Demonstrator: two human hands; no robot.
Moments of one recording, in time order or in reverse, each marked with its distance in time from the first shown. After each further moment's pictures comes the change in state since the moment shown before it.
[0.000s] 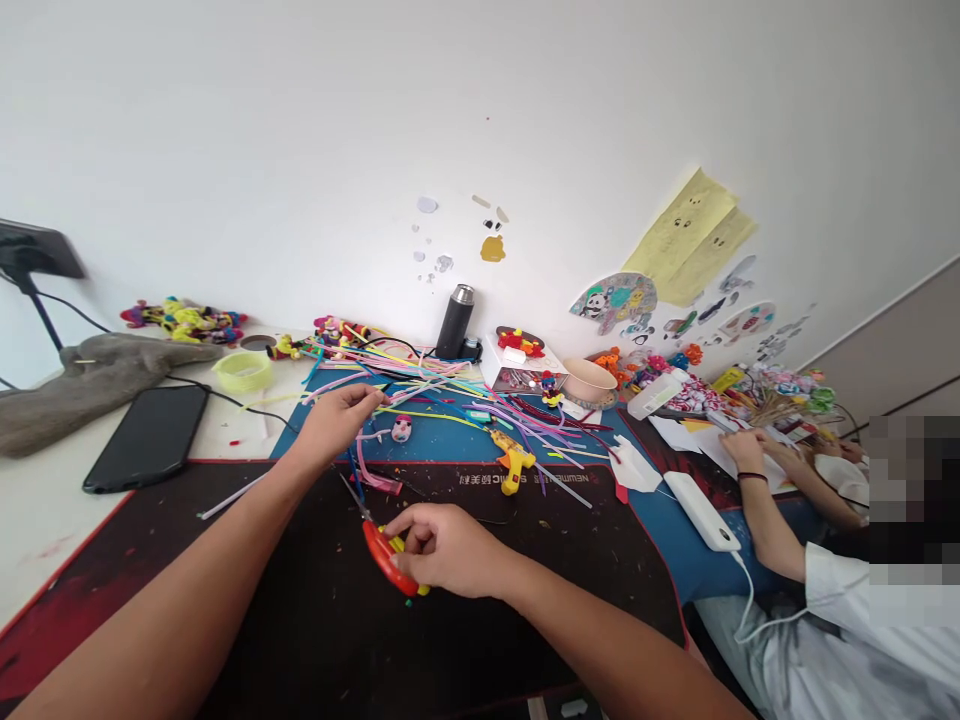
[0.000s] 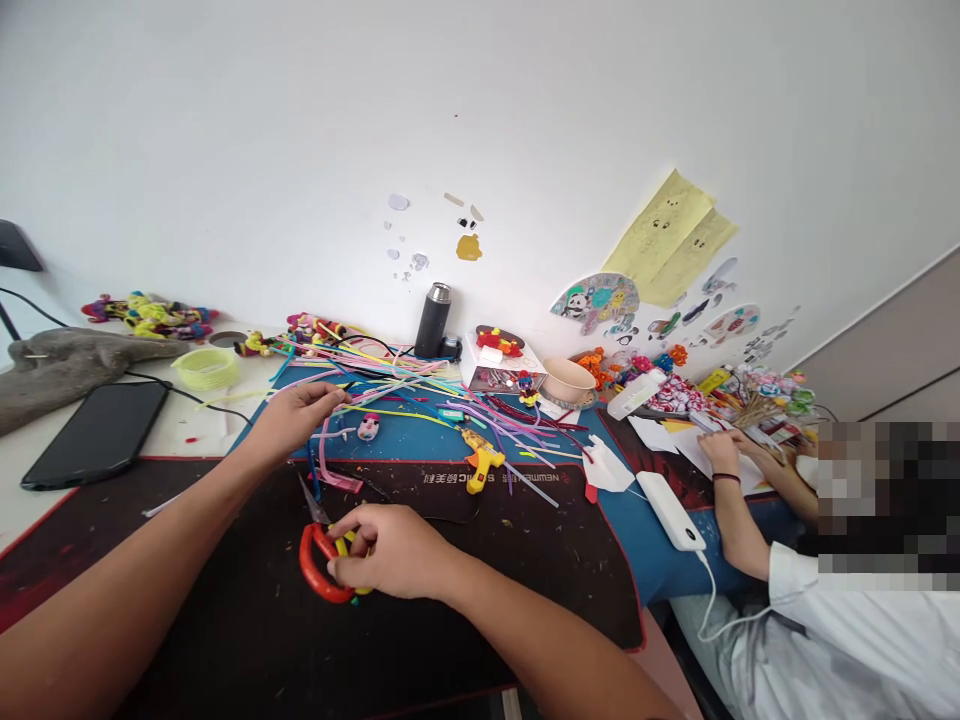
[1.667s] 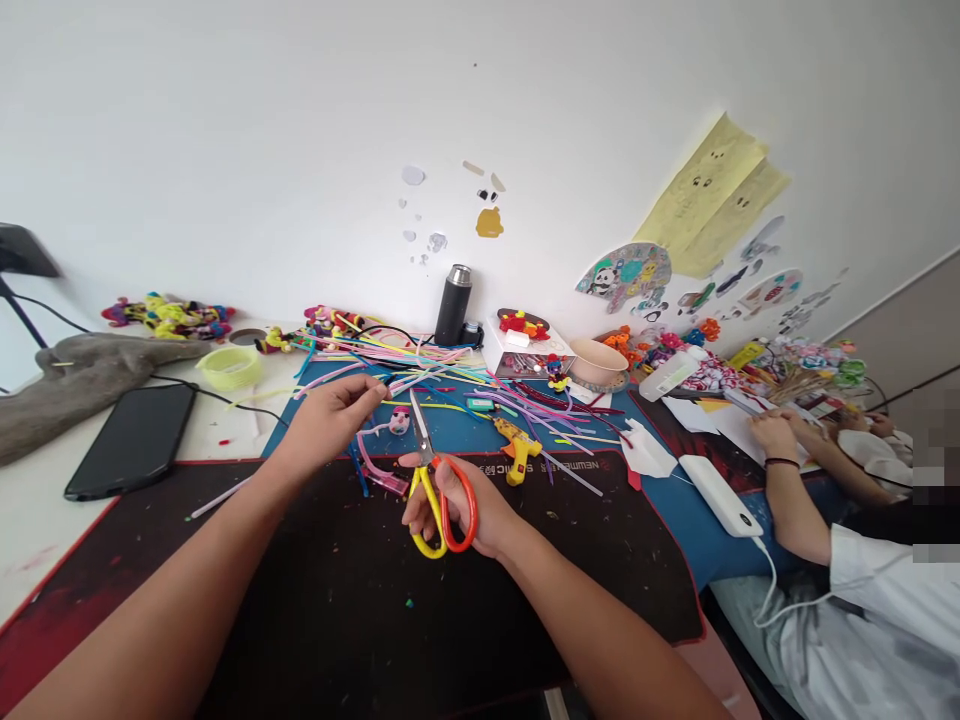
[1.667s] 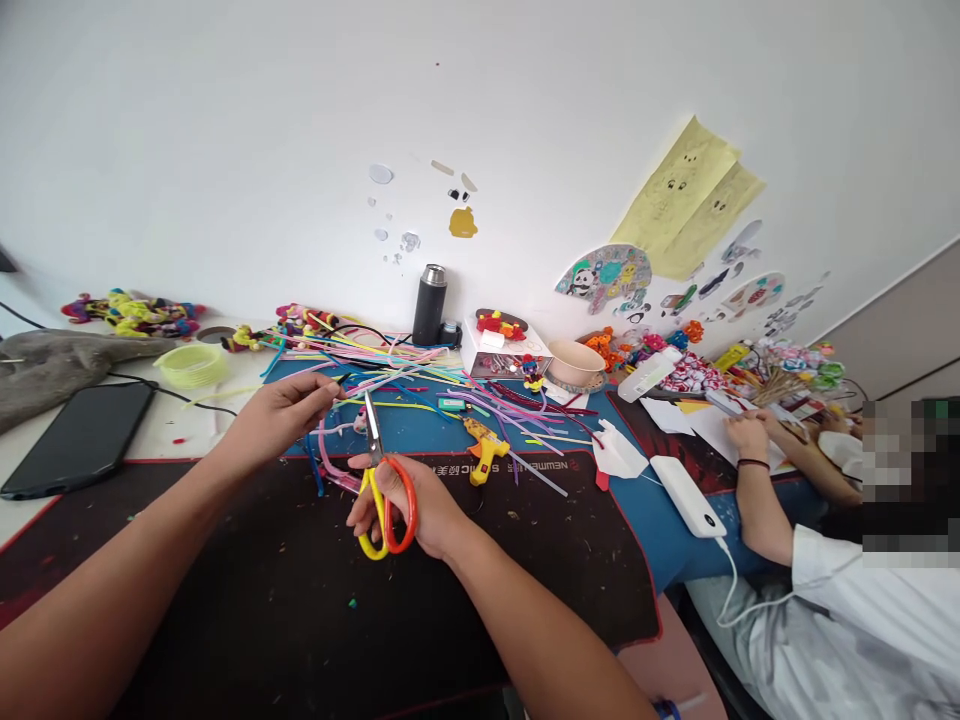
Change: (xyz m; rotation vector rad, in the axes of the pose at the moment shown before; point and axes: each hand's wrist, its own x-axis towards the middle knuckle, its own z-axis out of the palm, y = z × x) left_hand -0.012 0.012 0.000 0.070 -0.064 0.091; right_hand 0.018 0.009 -0.024 0.575 0.022 -0.185
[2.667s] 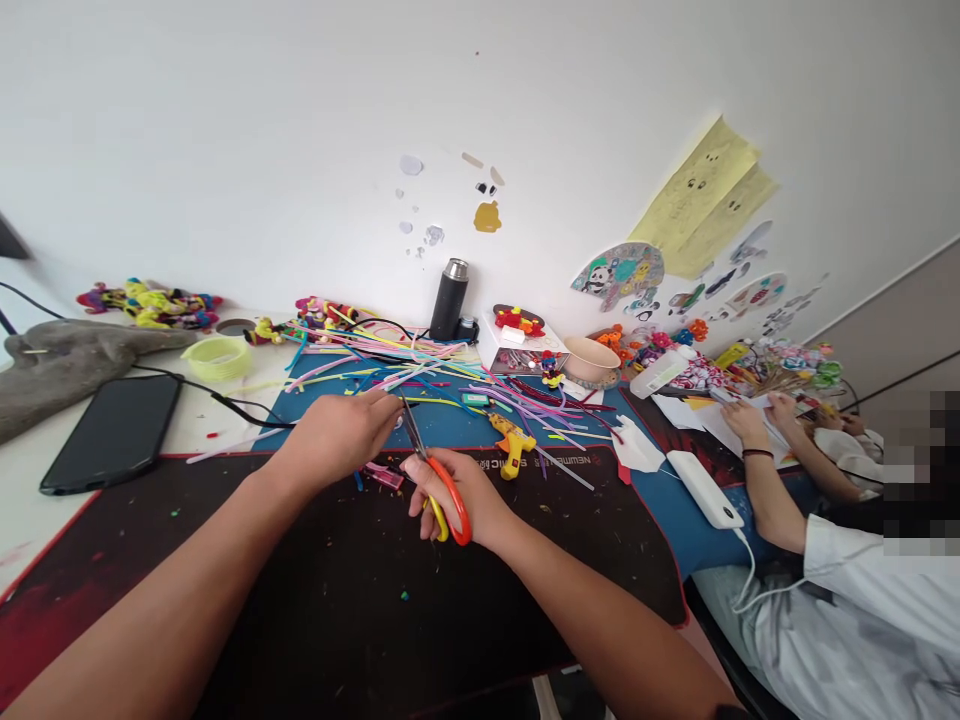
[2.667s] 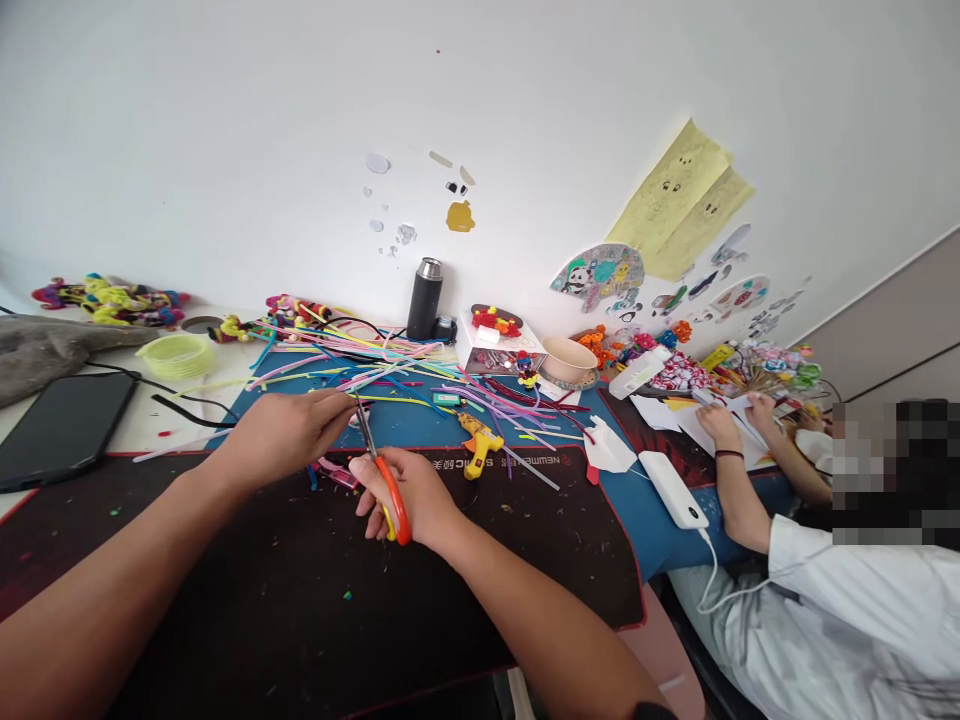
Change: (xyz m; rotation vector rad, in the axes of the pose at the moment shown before) left_hand -0.013 0.005 0.008 1.001 -0.183 0.542; right_hand 0.004 -0.015 0.015 -0.242 0.204 0.190
